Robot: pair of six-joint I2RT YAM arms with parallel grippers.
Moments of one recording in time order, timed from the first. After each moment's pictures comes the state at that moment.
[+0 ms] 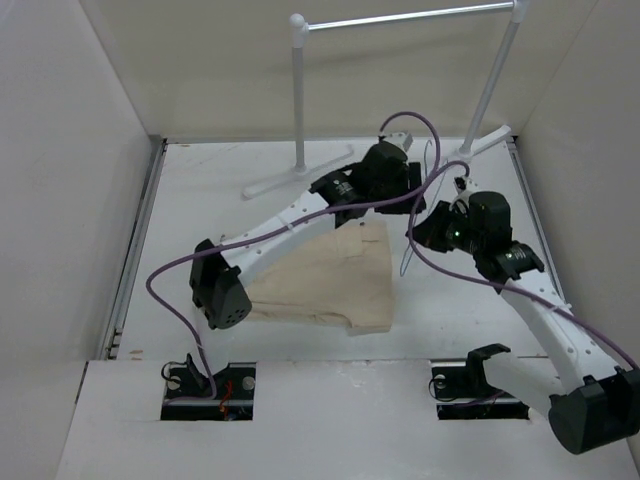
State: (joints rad) left arm -0.92 1.90 1.96 -0.59 -0.03 -0.69; right arm 0.25 1.01 0.88 -0.36 -0.34 0.58
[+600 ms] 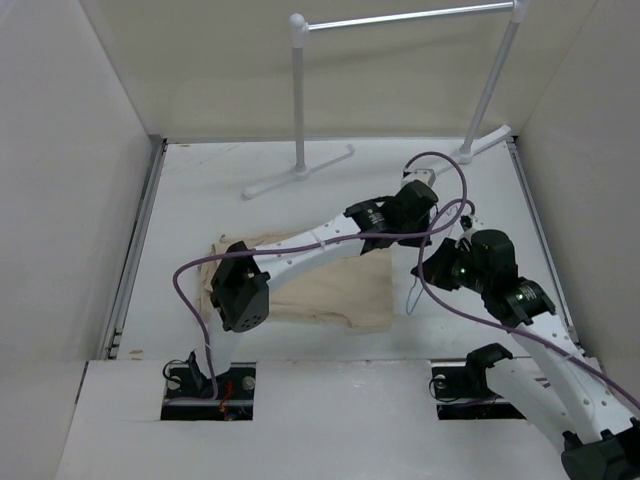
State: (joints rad) left arm -1.06 2.03 1.92 -0.57 -0.13 -0.73; right arm 0.34 0.72 0.67 -0.53 -0.27 0.69
